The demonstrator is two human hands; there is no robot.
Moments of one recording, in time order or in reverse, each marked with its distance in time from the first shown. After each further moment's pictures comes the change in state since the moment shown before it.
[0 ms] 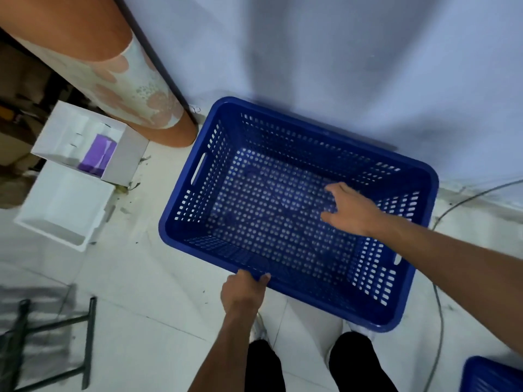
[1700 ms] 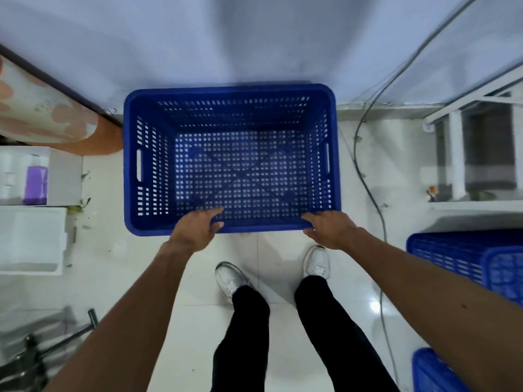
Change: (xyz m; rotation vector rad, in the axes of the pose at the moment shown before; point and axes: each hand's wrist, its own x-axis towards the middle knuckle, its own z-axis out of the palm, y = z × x) left_hand -0.035 0.037 -0.043 0.595 -0.074 0.683; right_hand -0.186 0.103 0.126 -0.106 -0.070 0.134
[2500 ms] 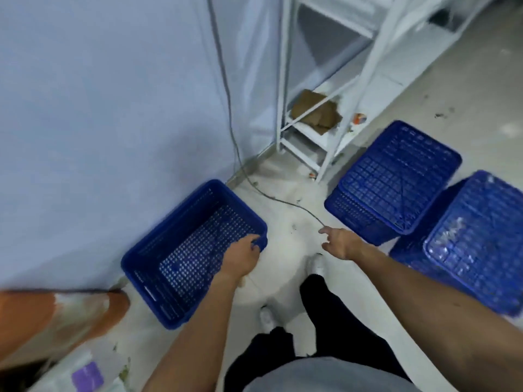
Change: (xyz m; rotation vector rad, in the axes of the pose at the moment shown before) left_hand -0.303 0.223 -0.124 0.146 -0.024 0.529; right_hand -0.420 -0.073 0.004 0.866 0.262 0.698
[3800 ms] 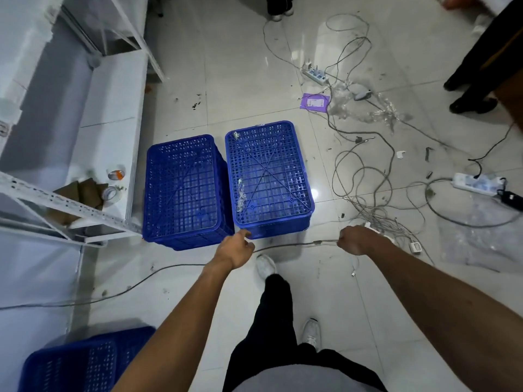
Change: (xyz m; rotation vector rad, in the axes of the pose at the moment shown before) left_hand -0.081 0.518 0.403 0.644 -0.467 0.516; right_hand -0.313 0.619 0.159 0.586 0.110 0.616
